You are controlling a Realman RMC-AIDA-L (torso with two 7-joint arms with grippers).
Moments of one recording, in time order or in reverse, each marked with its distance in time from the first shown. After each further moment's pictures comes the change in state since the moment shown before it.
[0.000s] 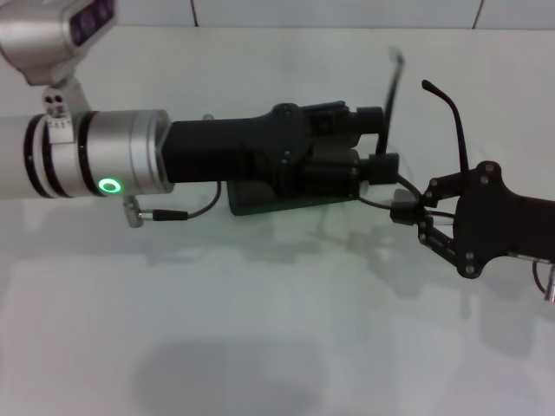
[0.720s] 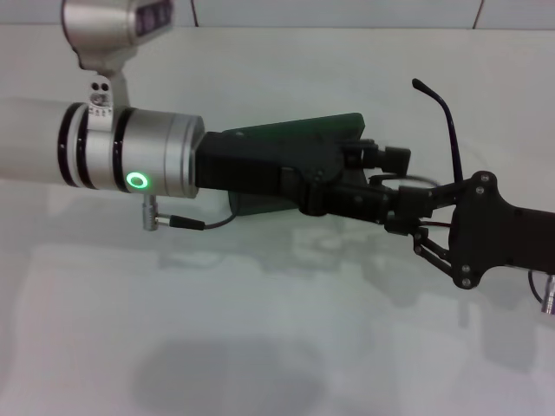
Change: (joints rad) left arm -0.070 -0.009 0.004 0.000 0.110 -0.009 -0.162; right arm -0.001 0.002 -0.015 0.024 0.022 -0.030 -0.092
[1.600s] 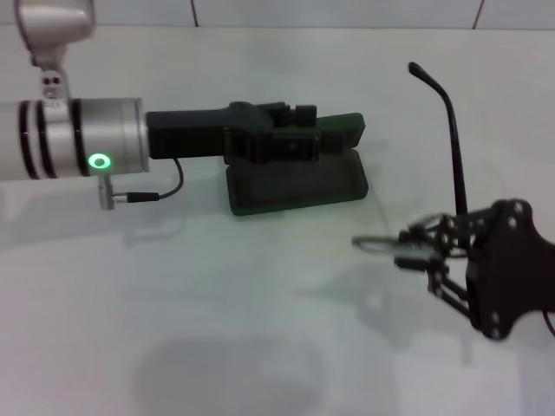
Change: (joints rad) left arm 0.059 0.032 -0.150 0.000 0.105 -0.197 0.005; right arm -0.010 -0.001 0.006 0.114 0.122 -0.261 -0.224
